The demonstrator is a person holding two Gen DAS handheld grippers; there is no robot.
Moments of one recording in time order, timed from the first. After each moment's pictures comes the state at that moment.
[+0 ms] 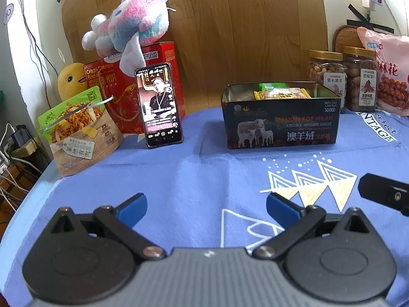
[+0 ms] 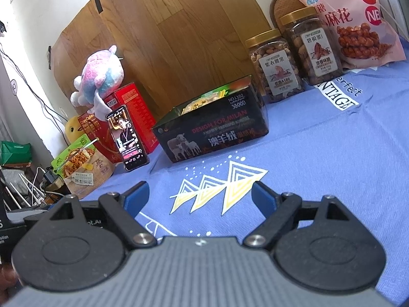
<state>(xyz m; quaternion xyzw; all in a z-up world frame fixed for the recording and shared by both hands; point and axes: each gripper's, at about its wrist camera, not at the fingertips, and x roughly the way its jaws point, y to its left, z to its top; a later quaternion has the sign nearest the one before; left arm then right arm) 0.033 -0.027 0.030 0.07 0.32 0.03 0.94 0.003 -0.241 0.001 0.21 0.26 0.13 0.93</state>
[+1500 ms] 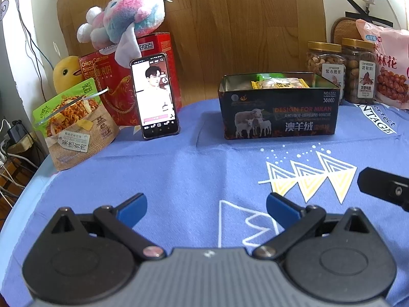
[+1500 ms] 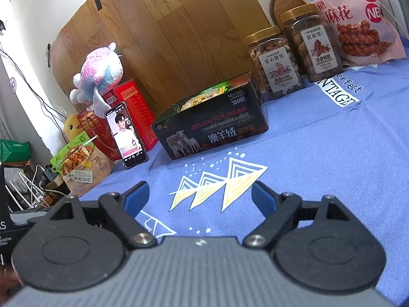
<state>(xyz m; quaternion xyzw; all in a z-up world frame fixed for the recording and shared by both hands) 0.034 -0.028 0.022 0.07 0.33 0.03 0.94 0.004 -0.241 -0.002 0.21 0.26 0.13 0.93</state>
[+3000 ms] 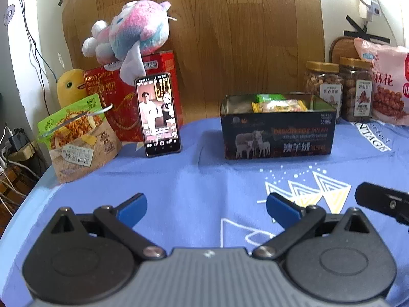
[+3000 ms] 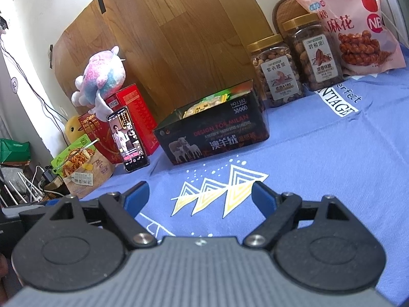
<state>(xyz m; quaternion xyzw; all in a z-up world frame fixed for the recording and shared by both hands) 0.031 -0.022 0.042 0.06 0.30 0.02 0.95 0.002 -0.242 0.007 0.20 0.25 0.13 0.94</state>
